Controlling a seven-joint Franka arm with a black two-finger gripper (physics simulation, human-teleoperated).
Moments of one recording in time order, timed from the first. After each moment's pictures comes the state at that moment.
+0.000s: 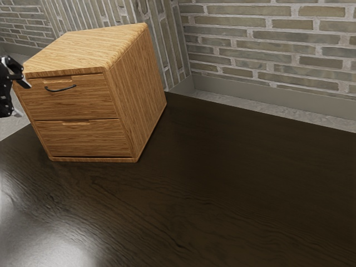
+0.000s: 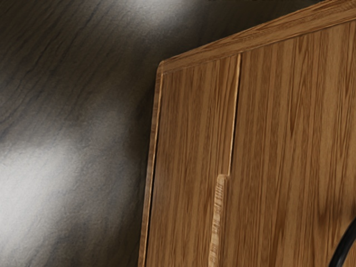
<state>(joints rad) 0.20 -0.15 0.43 -1.66 -0.02 1.99 -1.47</state>
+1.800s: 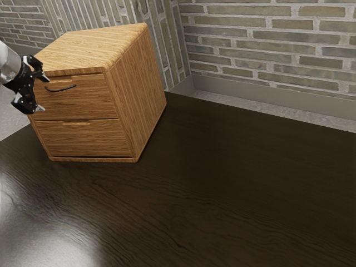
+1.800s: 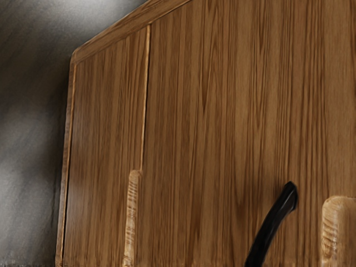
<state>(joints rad) 0.18 -0.06 0.43 -1.73 0.00 2.29 -1.47</state>
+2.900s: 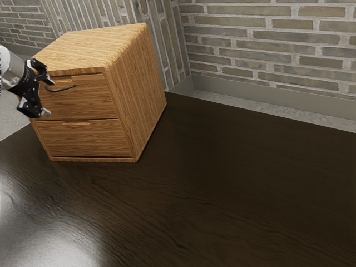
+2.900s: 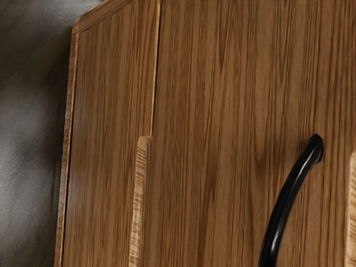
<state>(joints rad) 0.18 -0.11 0.40 -1.81 -0.02 2.36 -1.49</state>
